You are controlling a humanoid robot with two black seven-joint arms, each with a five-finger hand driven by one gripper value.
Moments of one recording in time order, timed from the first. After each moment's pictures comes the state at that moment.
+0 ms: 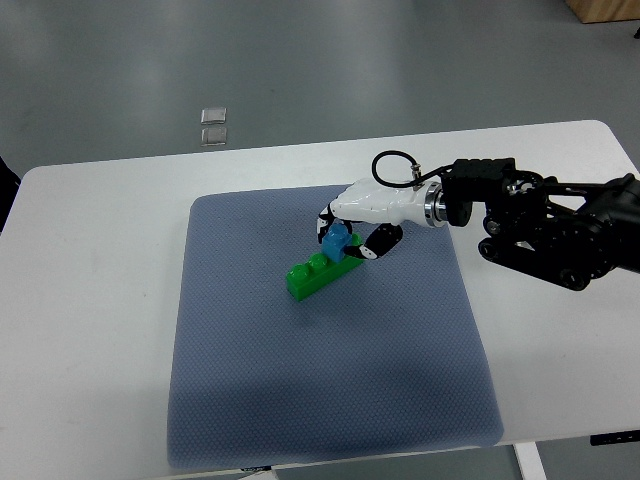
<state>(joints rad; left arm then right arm) 0.04 0.00 -0.09 -0.16 0.07 0.01 0.13 1.10 -0.32 0.05 1.01 -1.61 0.04 0.31</state>
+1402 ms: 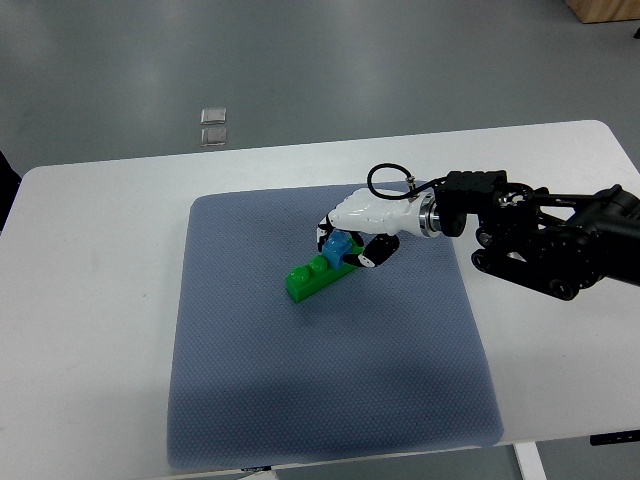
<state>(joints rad) 0.04 0.00 -0.09 -0.16 0.07 0.01 0.13 1.08 -0.29 0.05 0.97 -1.63 0.03 0.30</state>
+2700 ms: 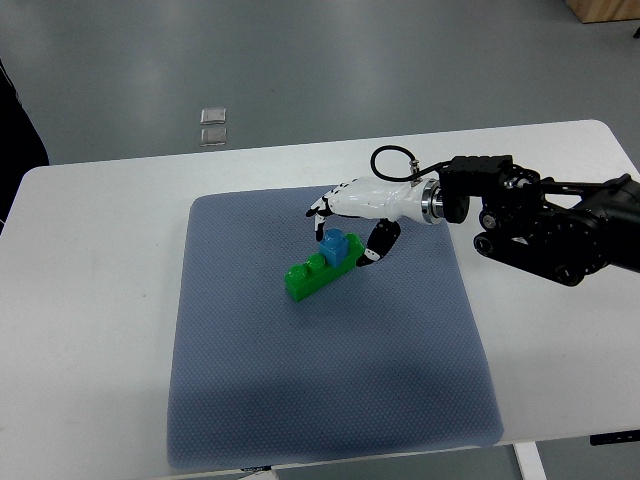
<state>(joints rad) 0.04 0.00 -0.09 -0.16 0.07 0.01 0.13 1.11 -0.31 0.07 0.99 -1.54 0.08 0.31</state>
